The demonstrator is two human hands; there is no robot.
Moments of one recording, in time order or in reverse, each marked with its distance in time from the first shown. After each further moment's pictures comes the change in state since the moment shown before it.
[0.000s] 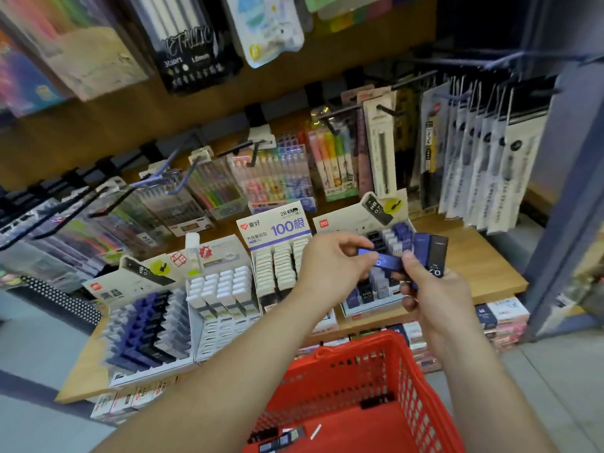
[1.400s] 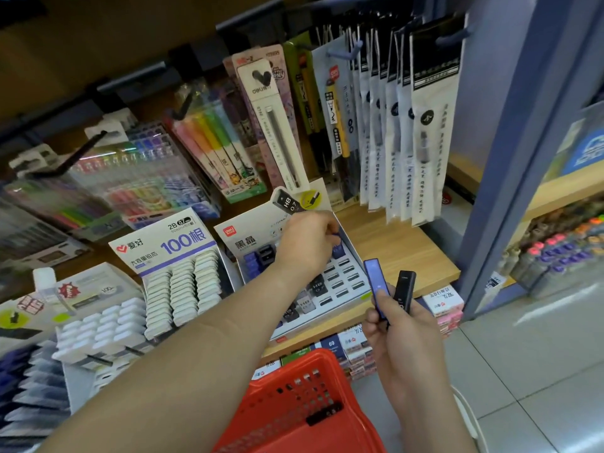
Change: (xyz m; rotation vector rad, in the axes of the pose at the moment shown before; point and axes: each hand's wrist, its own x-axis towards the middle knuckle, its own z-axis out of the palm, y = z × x) left_hand 0.119 -0.032 0.110 0.701 -0.106 0.319; right_hand 0.031 0.024 -0.058 0.337 0.197 0.206
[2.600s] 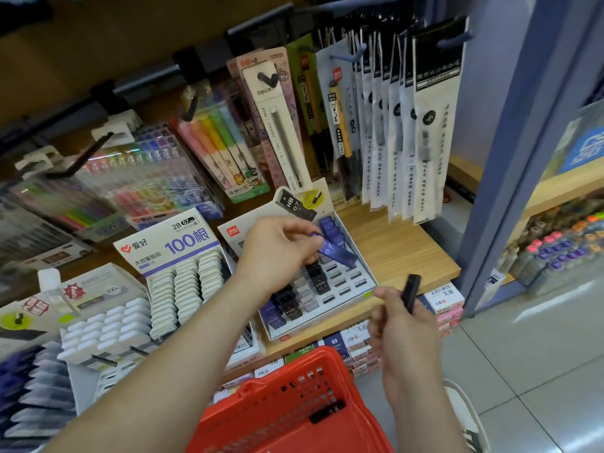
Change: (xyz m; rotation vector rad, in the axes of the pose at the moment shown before) left_hand -0.049 0.002 -0.060 -0.646 -0.062 -0.331; right_hand 0.001 0.009 0.002 -0.170 0.091 -0.067
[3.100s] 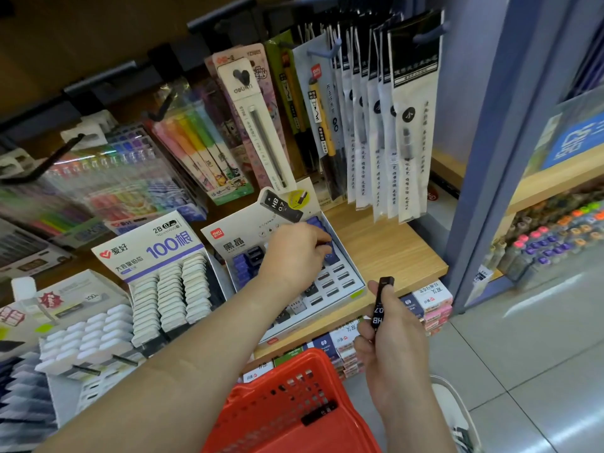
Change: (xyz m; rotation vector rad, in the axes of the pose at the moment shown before) left_hand 0.028 -0.011 0.042 0.691 -0.017 0.329; right_hand 0.003 0.000 -0.003 0.196 0.010 0.114
